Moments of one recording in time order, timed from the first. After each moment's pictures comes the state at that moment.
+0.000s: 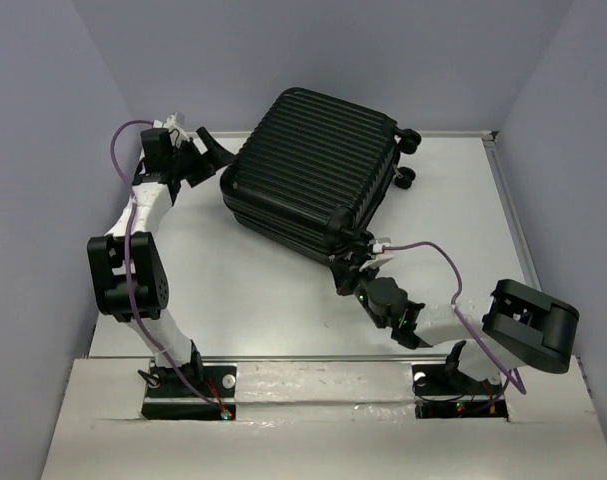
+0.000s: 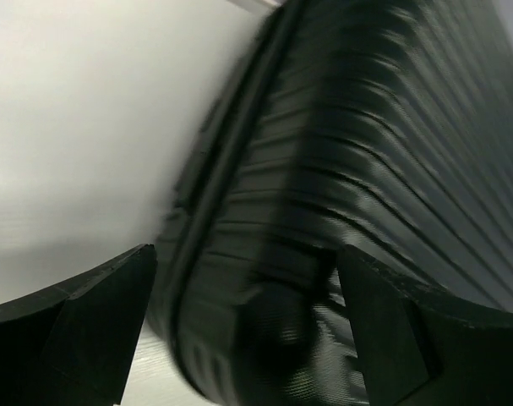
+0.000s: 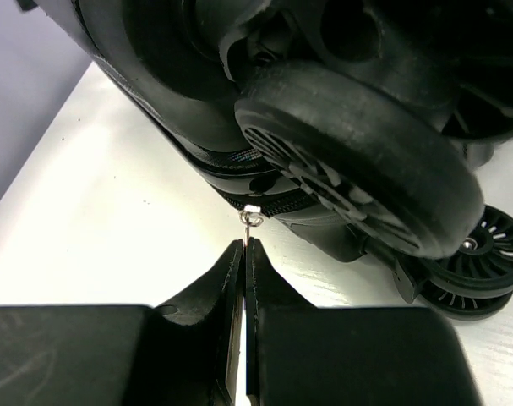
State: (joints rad) left arm 0.08 1.72 1.32 -0.13 0.47 -0.53; right arm 1.05 1.41 0.32 0.98 0.56 0.56
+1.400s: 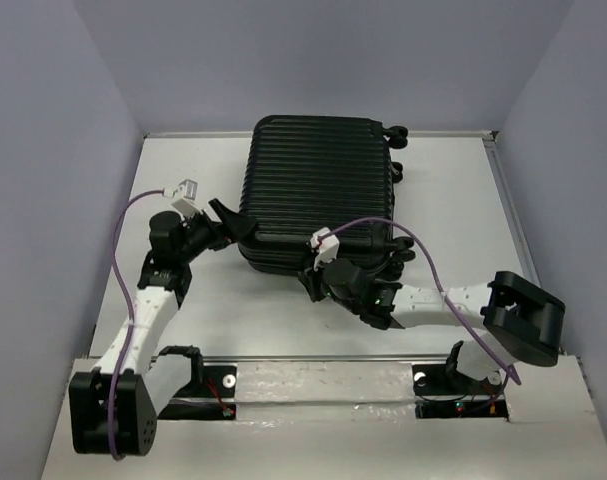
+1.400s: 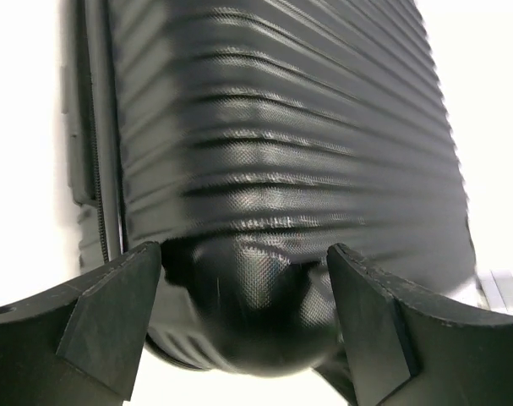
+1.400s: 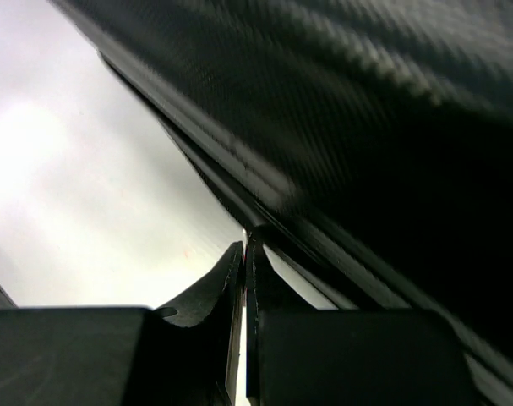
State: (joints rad) left arm -0.02 1.03 0.58 0.15 0.55 -0.68; right arm 1.12 1.51 0.72 0.42 0.30 0.39
